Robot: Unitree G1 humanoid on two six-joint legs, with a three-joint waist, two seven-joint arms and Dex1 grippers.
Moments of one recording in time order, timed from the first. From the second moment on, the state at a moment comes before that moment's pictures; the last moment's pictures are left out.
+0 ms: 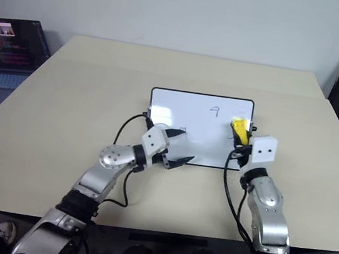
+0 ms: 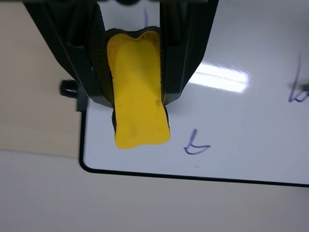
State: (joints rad) left arm -0.49 0.33 -0.23 0.27 -0.04 -0.11 -0.75; right arm -0.23 -0.19 0.01 -0.23 0.12 0.25 0.18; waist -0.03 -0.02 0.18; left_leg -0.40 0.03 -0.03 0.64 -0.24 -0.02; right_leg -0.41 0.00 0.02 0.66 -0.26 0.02
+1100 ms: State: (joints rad) left arm -0.49 0.32 -0.23 0.28 -0.05 -0.12 -0.75; right arm -0.01 -0.29 -0.01 -0.42 0.09 0.55 0.22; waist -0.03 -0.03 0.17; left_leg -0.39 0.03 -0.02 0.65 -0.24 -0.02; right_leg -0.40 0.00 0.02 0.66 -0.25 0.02
